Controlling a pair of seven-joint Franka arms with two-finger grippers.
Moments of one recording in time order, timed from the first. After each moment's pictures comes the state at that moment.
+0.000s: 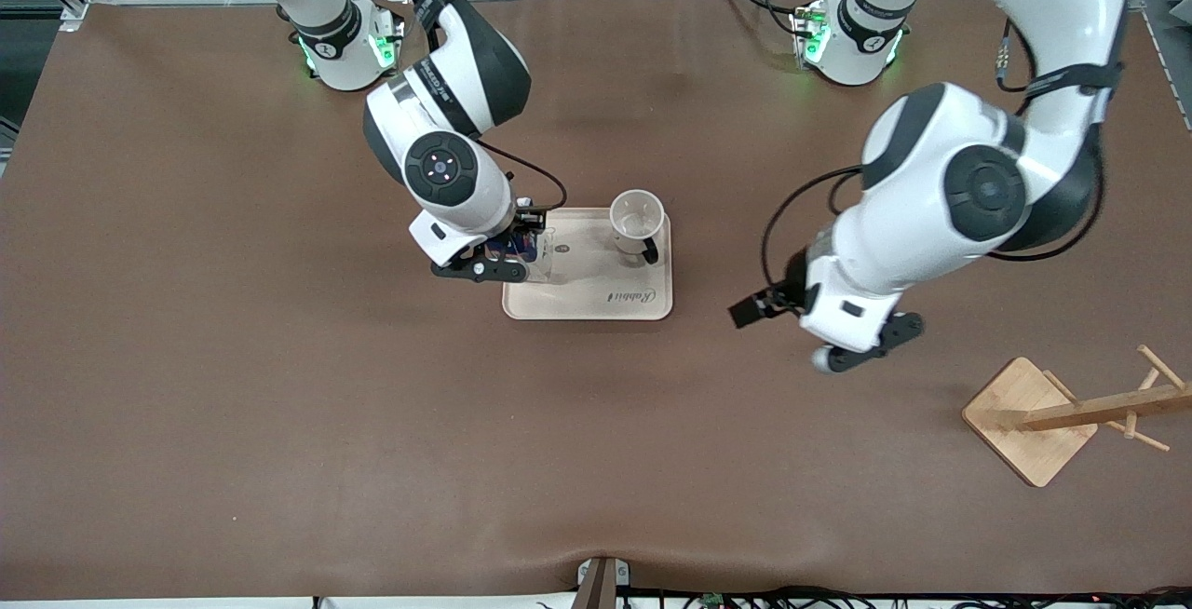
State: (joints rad) left arm 0.01 0.49 -0.47 -1.31 0.03 1.83 -0.78; right arm 0.62 0.44 0.00 -1.58 0.15 1.81 0.64
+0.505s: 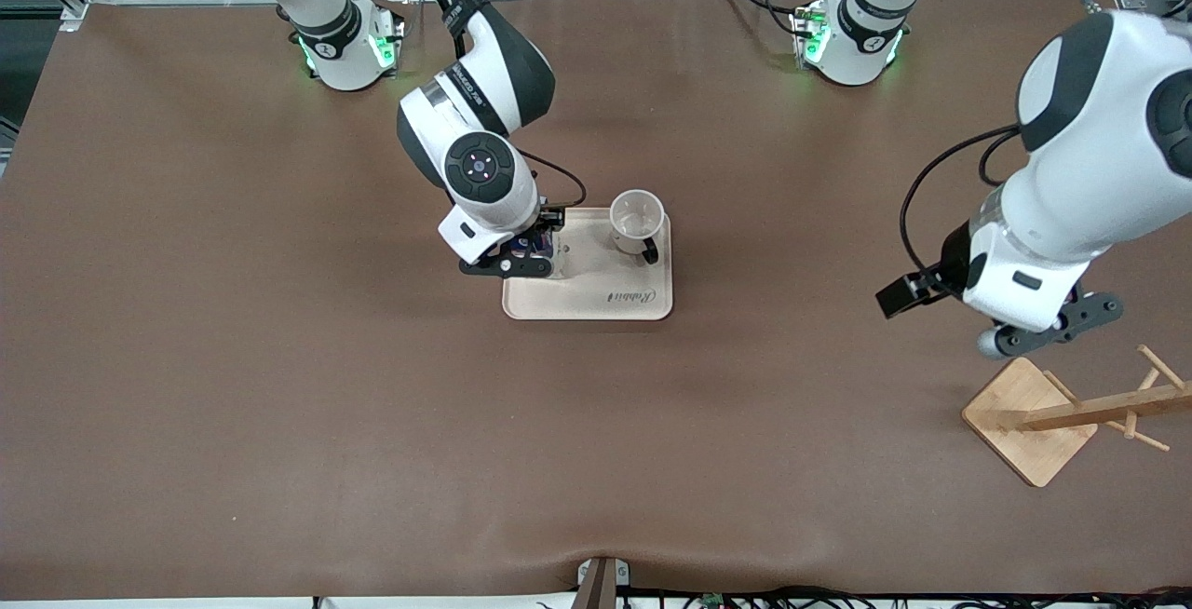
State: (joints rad) left arm 0.13 0.35 -0.47 -1.30 0.16 1.64 -0.63; right arm 0.65 0.48 0.00 -1.58 0.14 1.84 0.64
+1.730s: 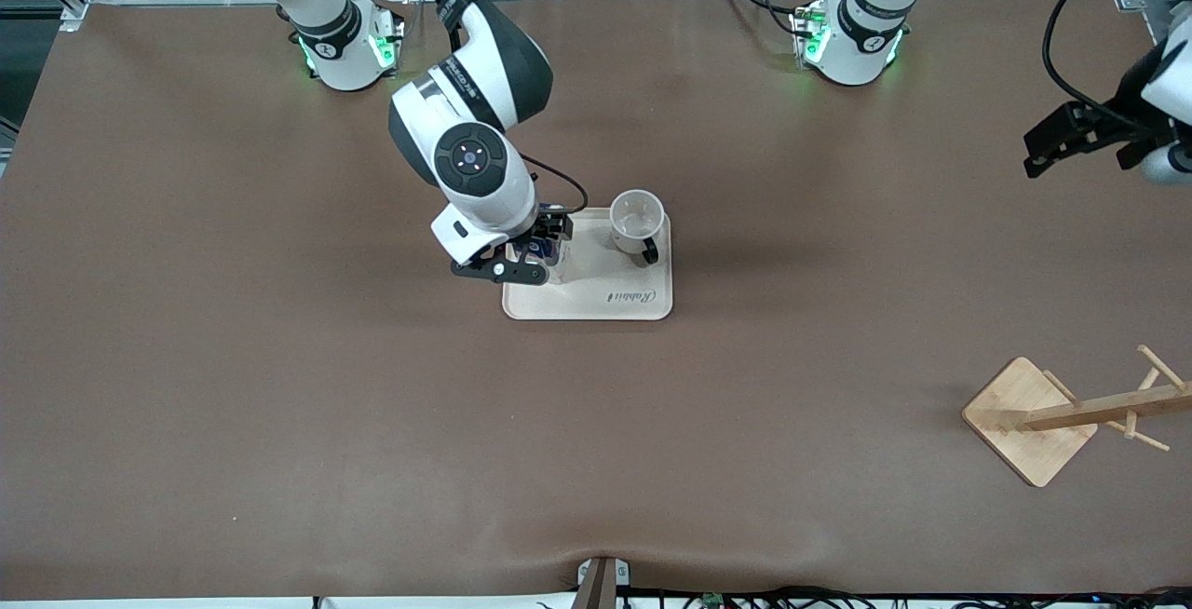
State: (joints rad) left arm 0.07 -0.05 -0.16 -1.54 0.07 1.50 -0.14; right arm 0.64 0.47 -0.01 -1.50 0.14 1.83 0.71
